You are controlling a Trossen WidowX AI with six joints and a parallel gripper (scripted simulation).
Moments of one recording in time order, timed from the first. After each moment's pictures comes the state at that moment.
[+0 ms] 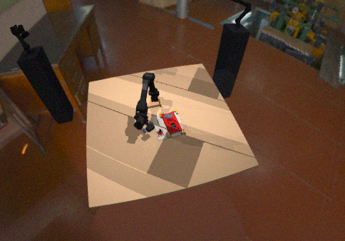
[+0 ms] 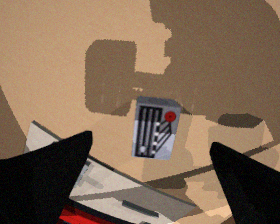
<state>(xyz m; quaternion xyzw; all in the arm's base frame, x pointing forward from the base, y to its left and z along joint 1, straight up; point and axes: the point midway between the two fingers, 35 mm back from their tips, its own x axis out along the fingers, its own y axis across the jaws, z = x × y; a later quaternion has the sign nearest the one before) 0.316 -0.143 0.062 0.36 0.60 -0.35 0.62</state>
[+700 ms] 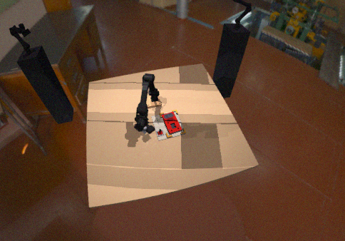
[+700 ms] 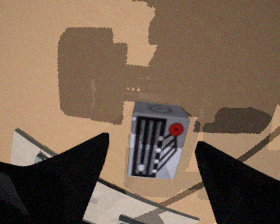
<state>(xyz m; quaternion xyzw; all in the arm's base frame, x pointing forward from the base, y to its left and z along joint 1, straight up) 0.315 -0.142 0.038 0.36 0.60 -0.35 0.62</state>
